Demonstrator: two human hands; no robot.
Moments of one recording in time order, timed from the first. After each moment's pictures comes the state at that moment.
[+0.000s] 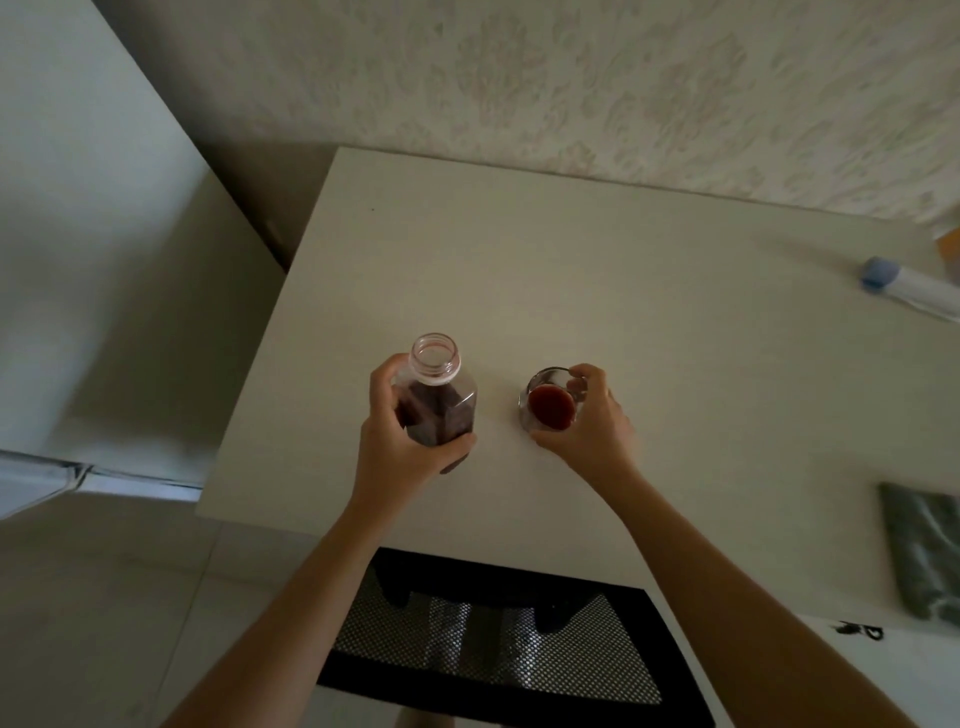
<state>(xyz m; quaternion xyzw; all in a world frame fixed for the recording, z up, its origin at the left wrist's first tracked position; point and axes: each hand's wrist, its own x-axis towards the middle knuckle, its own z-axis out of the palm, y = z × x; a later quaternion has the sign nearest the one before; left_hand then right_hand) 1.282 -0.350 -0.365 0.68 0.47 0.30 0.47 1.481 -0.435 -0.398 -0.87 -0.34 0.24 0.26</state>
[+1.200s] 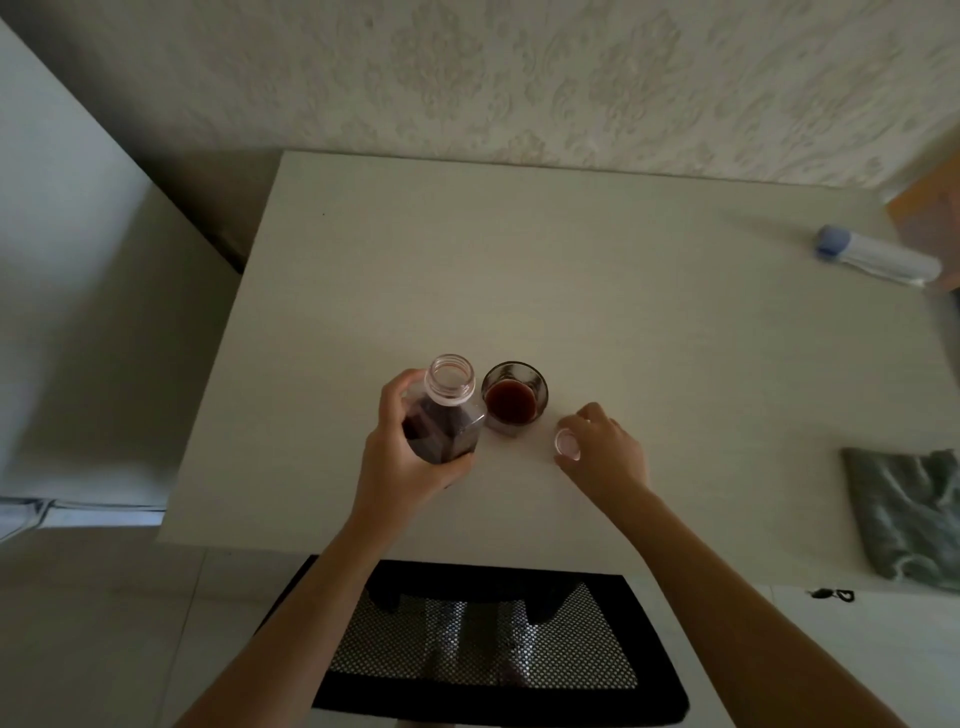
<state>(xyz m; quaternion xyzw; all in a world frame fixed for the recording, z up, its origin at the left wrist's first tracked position) 1.310 -0.373 -0.366 0.74 0.44 0.23 0.45 1.514 -0.486 -0.414 -0.87 -0.45 0.20 0.06</state>
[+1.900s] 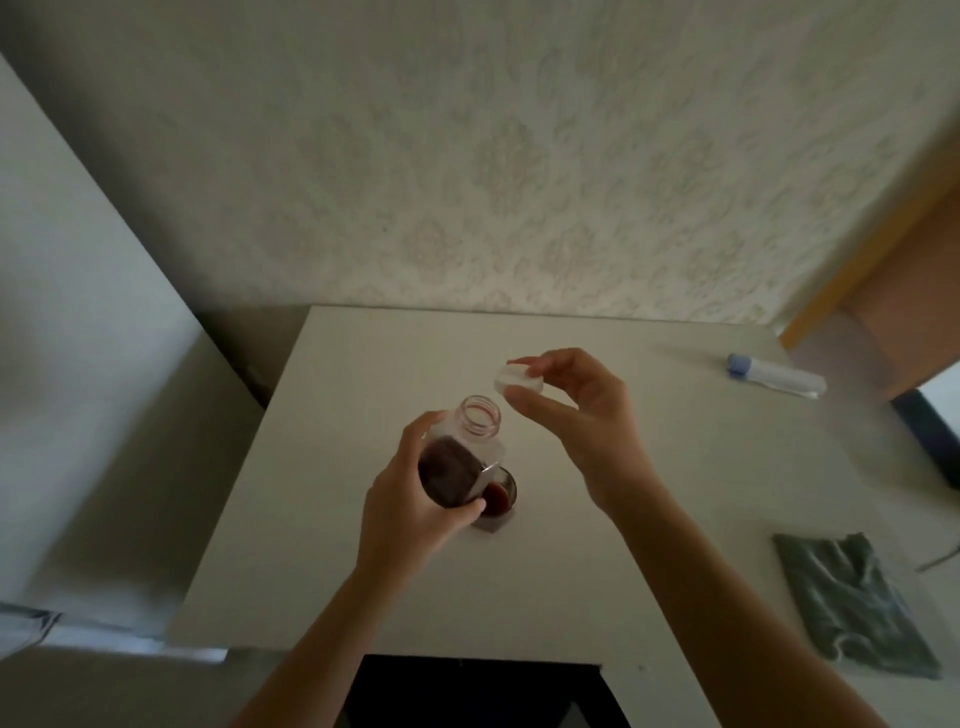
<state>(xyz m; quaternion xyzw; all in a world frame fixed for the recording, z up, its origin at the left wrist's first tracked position) 1.335 -0.387 -0.261 0.82 0.38 0.28 0.33 1.498 -0.461 -0.179 -0.61 -0.35 0.29 0.64</state>
